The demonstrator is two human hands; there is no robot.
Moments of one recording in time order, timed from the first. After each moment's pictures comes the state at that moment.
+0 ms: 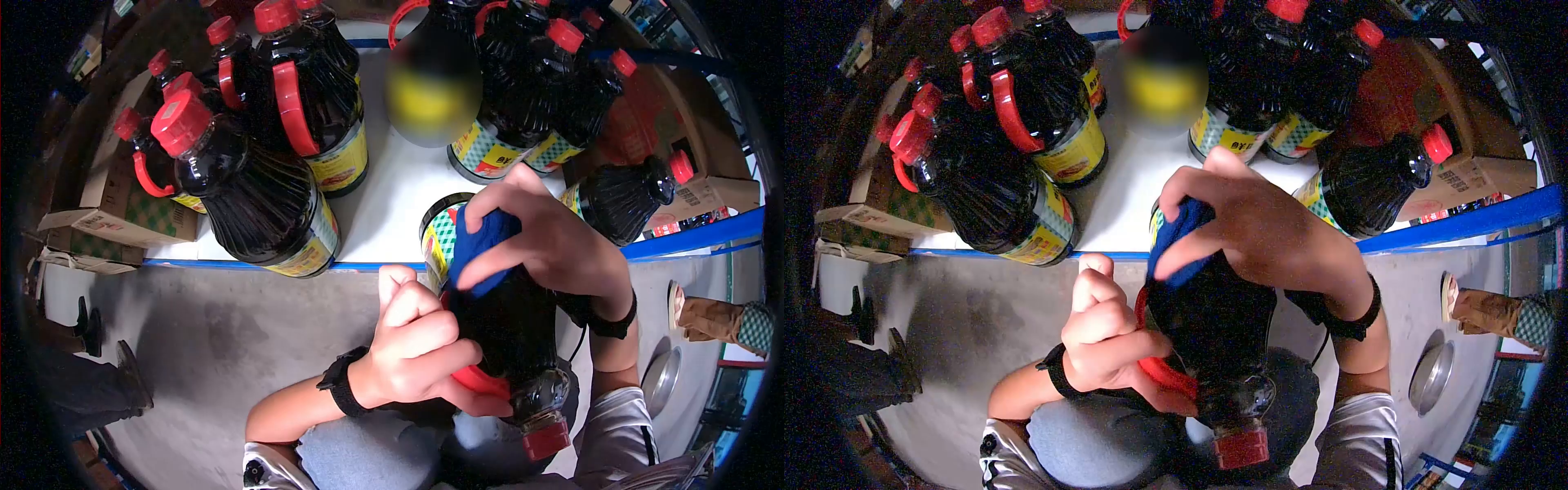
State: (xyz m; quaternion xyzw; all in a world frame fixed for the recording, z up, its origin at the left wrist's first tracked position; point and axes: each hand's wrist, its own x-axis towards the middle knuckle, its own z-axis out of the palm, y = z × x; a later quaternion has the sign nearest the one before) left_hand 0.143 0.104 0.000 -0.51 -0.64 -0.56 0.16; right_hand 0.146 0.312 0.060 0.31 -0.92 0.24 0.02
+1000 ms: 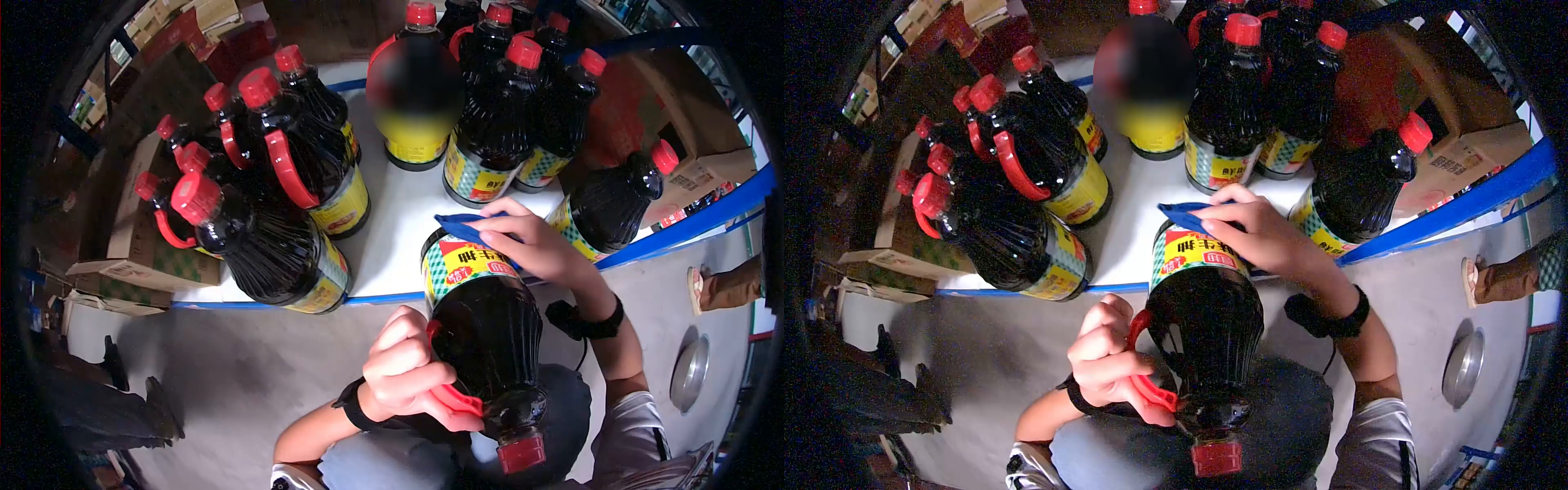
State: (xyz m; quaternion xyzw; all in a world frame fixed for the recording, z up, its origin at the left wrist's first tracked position) left_hand 0.139 0.099 -0.014 -0.55 -0.58 -0.60 0.11; right_hand 0.151 0.346 -0.003 0.06 -0.91 0.42 -0.02
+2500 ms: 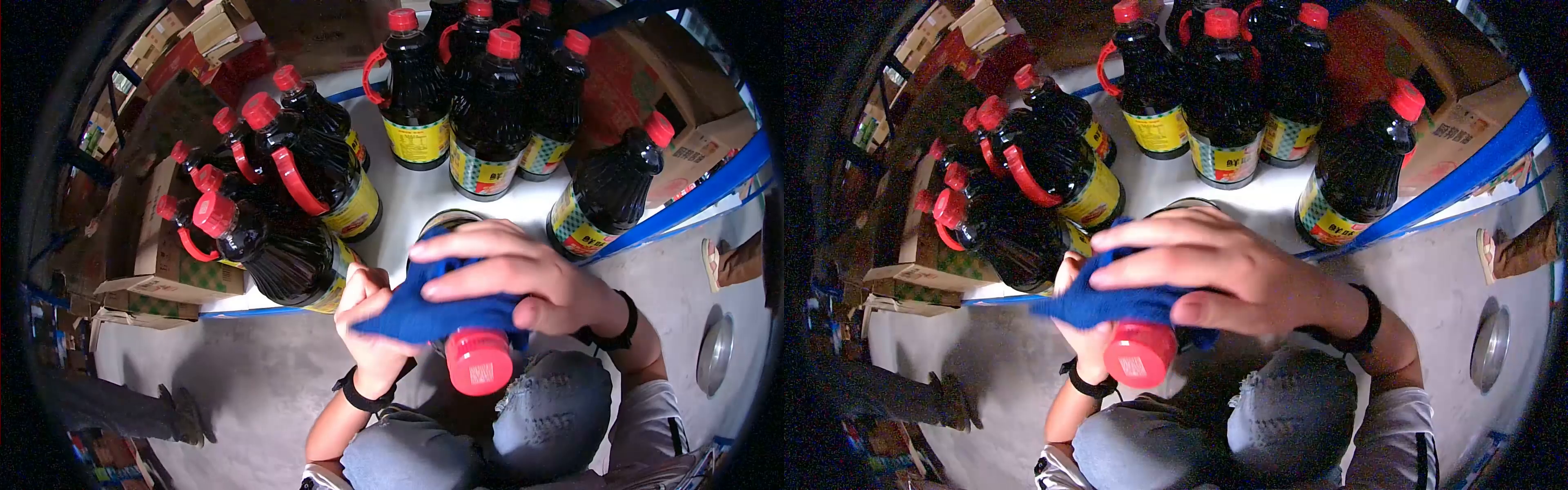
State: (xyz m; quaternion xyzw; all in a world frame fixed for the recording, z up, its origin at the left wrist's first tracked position) left_hand 0.125 0.105 -0.006 -0.23 -0.67 -0.70 0.10; right_hand 0.165 0.298 0.057 0.36 -0.80 0.46 0.10
